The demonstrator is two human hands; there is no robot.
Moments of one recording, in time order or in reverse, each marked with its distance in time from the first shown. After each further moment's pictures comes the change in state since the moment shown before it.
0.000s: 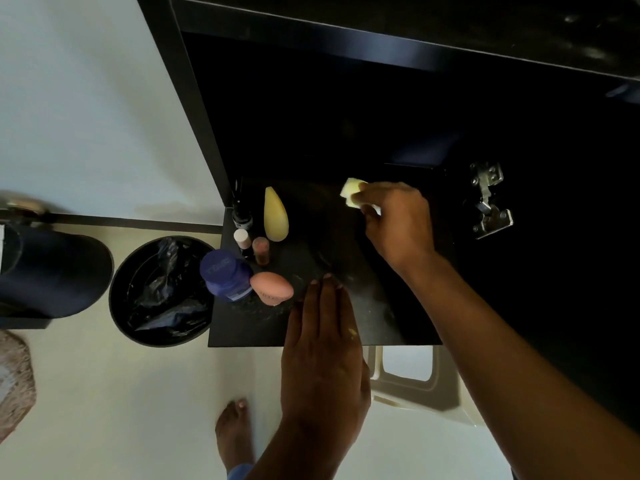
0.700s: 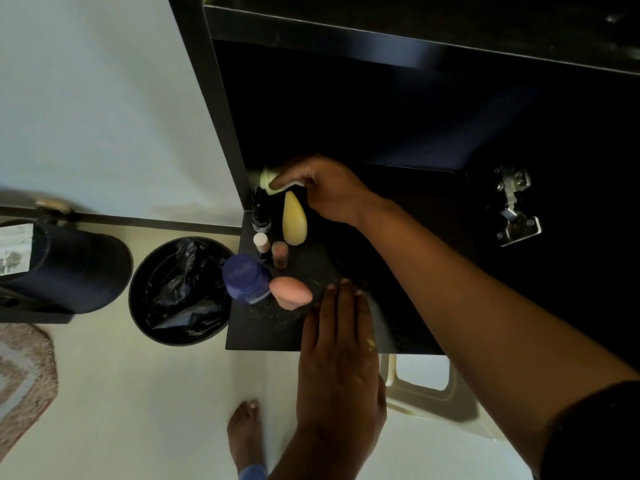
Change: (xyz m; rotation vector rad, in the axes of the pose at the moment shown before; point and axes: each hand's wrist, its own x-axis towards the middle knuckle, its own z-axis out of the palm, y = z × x) left_hand 0.003 -0.003 0.007 0.010 0.007 0.003; right_hand 0.085 -0.072 0.063 0.480 -0.447 -0.203
